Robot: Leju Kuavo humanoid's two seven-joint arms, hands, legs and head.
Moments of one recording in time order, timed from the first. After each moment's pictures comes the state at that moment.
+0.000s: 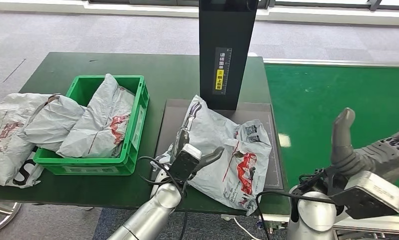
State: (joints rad) left arm -0.42 -0.37 -0.54 -0.86 -0.29 0.52 -0.62; right arm -0.12 0.30 0.11 -1.79 0.58 -0.70 -0.70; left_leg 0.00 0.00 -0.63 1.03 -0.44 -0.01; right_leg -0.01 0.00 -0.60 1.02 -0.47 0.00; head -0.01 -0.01
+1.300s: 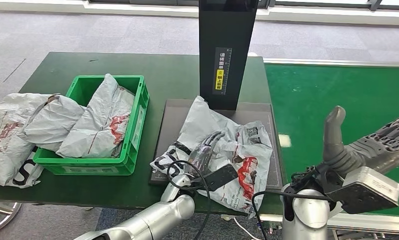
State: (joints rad) left arm -0.60 -0.38 -0.96 -0.43 -0.29 0.69 -0.33; right arm -0.13 0.30 0.14 -1.75 0.50 -0.70 -0.70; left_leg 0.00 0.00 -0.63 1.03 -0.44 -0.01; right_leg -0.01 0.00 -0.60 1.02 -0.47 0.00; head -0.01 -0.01
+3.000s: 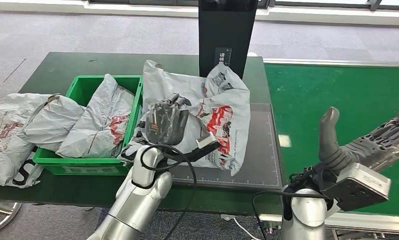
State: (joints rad) left arm -0.44 -0.38 -0.28 -1.07 -1.41 0.70 -0.18; right arm -0.13 0.30 0.13 -1.72 0.51 -0.70 -0.70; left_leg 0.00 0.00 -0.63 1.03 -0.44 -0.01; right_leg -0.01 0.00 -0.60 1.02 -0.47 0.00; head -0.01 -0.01
